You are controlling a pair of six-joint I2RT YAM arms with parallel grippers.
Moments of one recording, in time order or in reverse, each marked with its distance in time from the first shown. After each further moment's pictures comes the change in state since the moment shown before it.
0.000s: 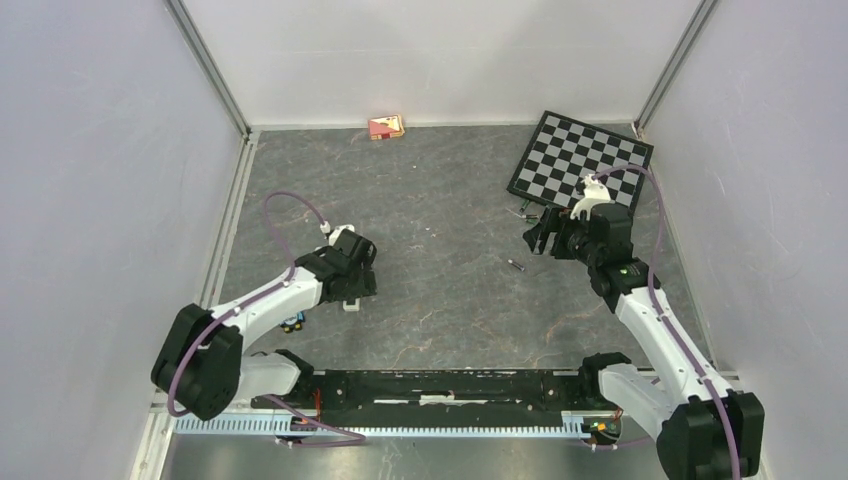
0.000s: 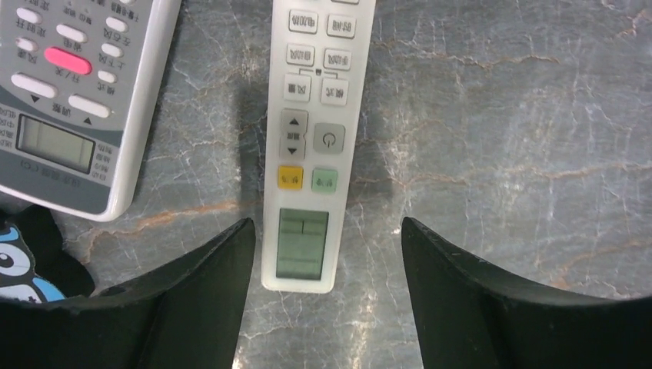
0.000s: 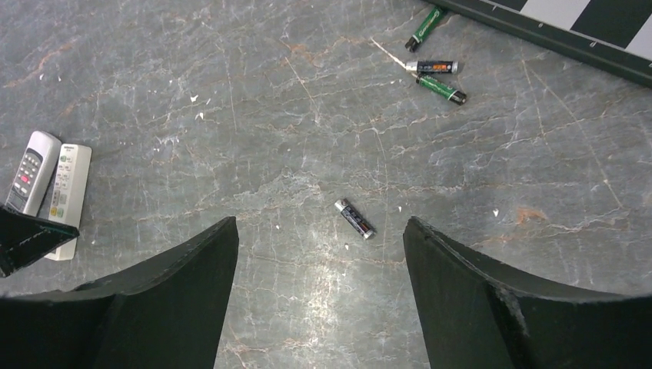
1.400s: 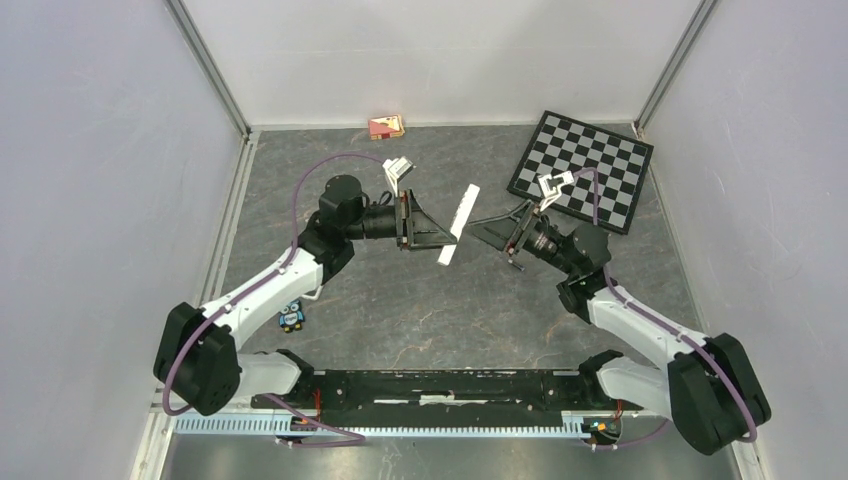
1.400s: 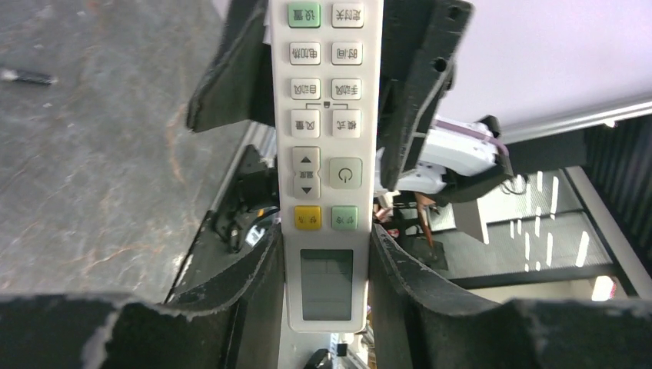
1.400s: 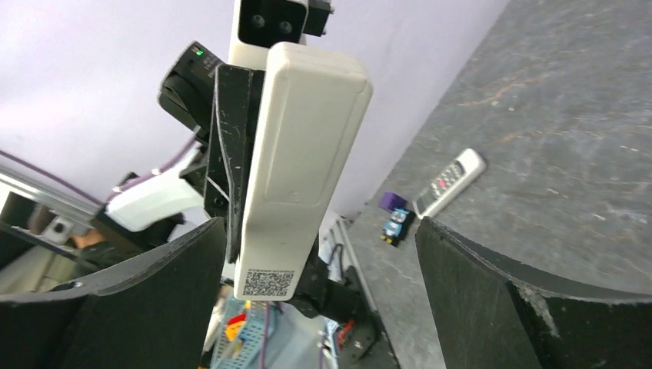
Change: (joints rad) left arm -0.029 0.041 0.235 0.800 1.162 -0.394; right arm 0.281 0.163 -0.178 1.070 -0.395 0.769
